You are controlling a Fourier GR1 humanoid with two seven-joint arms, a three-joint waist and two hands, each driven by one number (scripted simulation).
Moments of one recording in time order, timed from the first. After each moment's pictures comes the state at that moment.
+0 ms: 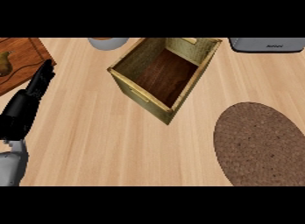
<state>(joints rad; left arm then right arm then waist) -0.20 0.27 0.11 -1.57 -0.14 -0.11 0.01 -0.91 -0.32 -0.30 -1.85 0.79 0.44 0.80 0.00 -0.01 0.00</state>
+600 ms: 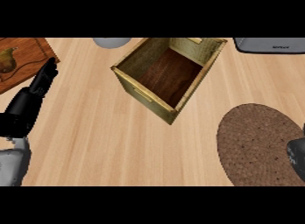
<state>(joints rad) -0.22 0.27 0.10 -1.56 -0.15 -0.12 0.00 -1.42 -0.23 -0.24 -1.44 0.77 0.41 0.95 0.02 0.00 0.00</state>
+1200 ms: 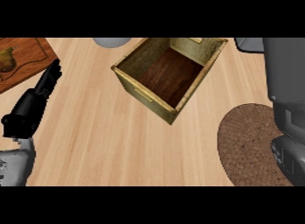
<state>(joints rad) -0.22 0.25 0.09 -1.55 -0.17 -0.11 0.00 -1.60 -0.14 -0.27 -1.00 0.80 0.31 0.96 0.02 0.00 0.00</state>
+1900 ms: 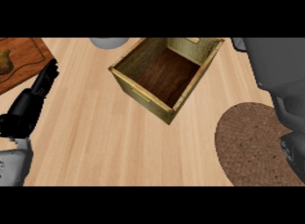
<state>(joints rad) -0.22 0.25 0.11 -1.54 -0.17 -0.11 -0.01 -1.65 -0.17 -0.18 -0.76 0.86 0.45 0.94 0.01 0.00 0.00</state>
